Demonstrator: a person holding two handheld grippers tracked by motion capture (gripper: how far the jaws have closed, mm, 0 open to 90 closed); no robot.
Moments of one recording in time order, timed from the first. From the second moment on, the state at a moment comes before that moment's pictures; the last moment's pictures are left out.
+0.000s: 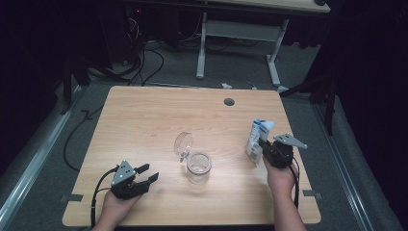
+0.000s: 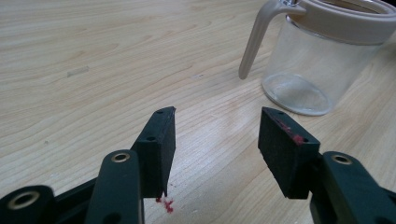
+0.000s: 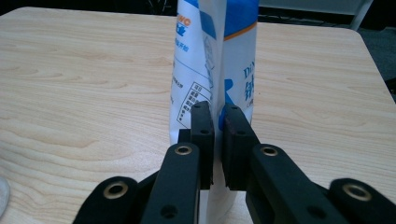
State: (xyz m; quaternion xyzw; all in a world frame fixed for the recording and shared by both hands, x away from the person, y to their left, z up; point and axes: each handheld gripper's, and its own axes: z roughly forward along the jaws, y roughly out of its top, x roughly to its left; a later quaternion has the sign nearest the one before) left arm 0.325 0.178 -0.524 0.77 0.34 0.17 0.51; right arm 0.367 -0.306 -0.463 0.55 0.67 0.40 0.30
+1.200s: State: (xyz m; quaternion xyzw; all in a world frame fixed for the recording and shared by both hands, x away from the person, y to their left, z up) left arm 0.324 0.172 -0.523 0.77 0.34 0.14 0.52; right arm 0.330 -0.287 -0.440 0.49 0.74 0.41 0.22
